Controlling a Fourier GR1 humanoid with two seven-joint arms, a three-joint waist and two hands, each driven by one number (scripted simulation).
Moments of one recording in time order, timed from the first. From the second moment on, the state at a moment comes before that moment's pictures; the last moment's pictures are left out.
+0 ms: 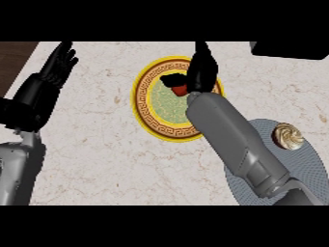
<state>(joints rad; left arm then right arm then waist) -0.38 0.25 0.05 -1.56 0.04 -0.09 0.12 -1.03 0.00 0.36 -0.58 0.41 -0.86 0.53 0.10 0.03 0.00</state>
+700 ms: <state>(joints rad) -0.30 0.27 0.10 -1.57 0.04 -0.09 0.10 -0.86 -0.02 0.22 -0.80 0.15 -0.98 0.22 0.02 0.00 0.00</state>
